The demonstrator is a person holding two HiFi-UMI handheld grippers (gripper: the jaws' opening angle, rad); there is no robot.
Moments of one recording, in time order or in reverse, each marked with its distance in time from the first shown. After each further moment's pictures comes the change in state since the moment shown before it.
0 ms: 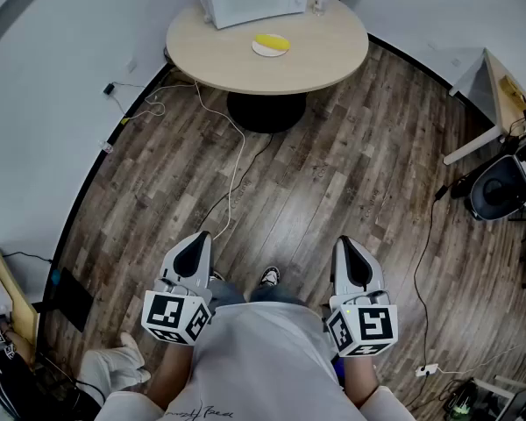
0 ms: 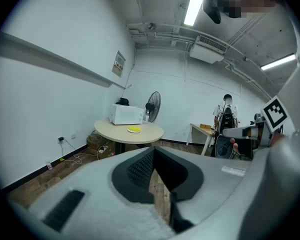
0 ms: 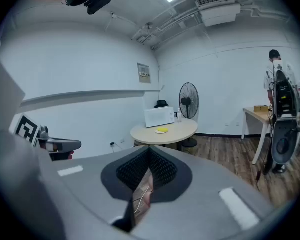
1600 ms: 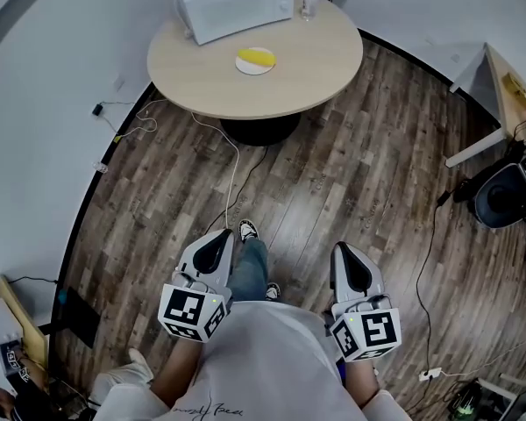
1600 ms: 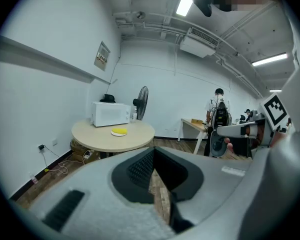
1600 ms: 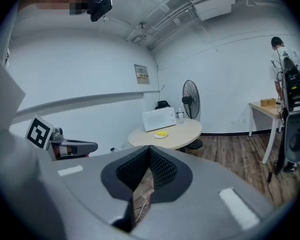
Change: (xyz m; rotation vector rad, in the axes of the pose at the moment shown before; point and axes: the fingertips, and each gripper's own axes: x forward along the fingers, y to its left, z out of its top) left arm 0.156 -0.028 0.044 0.081 0.055 -0.127; right arm 0.095 -0.066 0.039 0.047 -0.016 0.063
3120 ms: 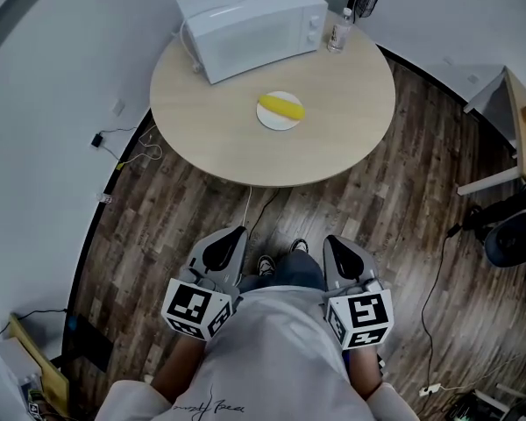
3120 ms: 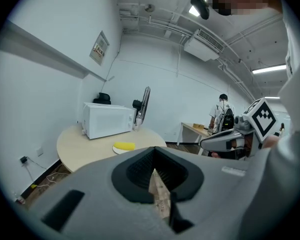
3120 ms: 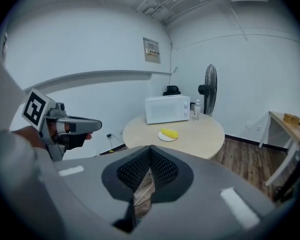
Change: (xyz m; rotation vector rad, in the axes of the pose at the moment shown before) left arm 0.172 0.180 0.115 -0.013 -0.005 -0.101; right arm 0.288 0.008 0.069 -0.146 0.214 0.039
